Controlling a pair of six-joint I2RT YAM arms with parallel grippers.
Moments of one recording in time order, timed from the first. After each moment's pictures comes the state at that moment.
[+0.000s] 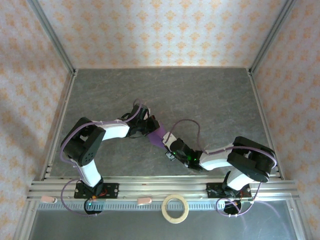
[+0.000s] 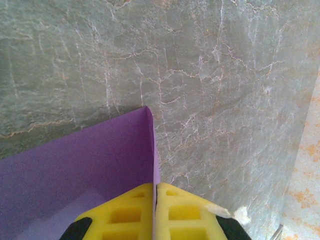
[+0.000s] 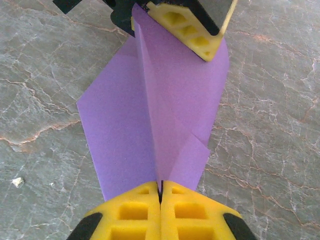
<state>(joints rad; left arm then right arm) -0.50 1.75 0.84 0.08 0.35 -1.03 1.06 1.53 0.41 0.48 0.35 0.05</state>
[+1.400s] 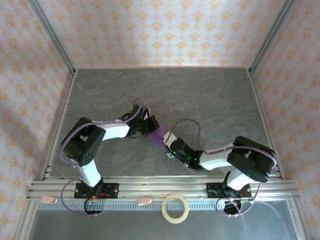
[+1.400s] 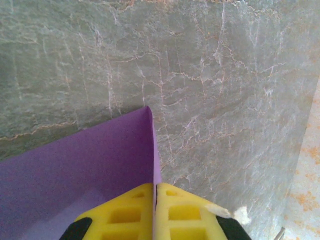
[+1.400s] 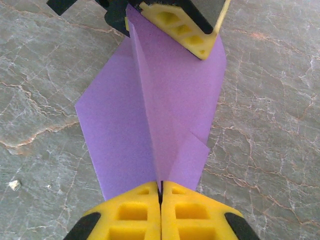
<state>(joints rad) -0.50 1.75 0.84 0.08 0.34 -1.03 1.05 1.53 0.41 0.48 0.35 0.06</state>
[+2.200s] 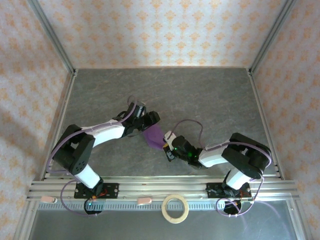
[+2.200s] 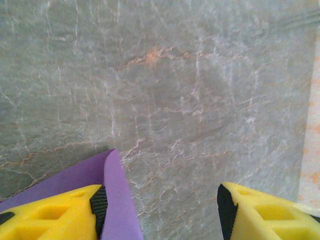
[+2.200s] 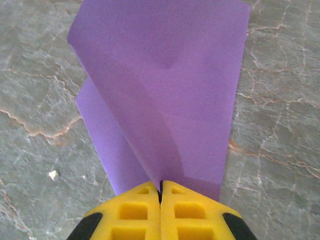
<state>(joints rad) -0.50 1.60 0.84 0.00 0.19 -1.00 0.97 1.59 0.41 0.52 0.07 0.20</state>
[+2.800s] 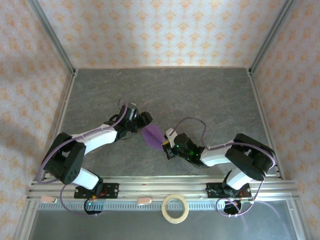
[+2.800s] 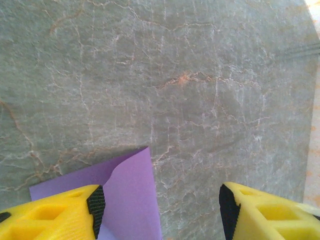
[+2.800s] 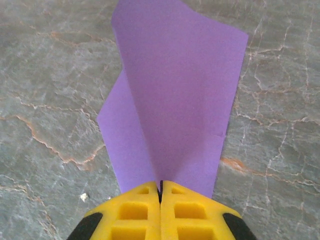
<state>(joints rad) -0.45 1.48 0.74 0.00 0.15 -1.02 0.94 1.55 0.41 0.55 0.00 0.27</state>
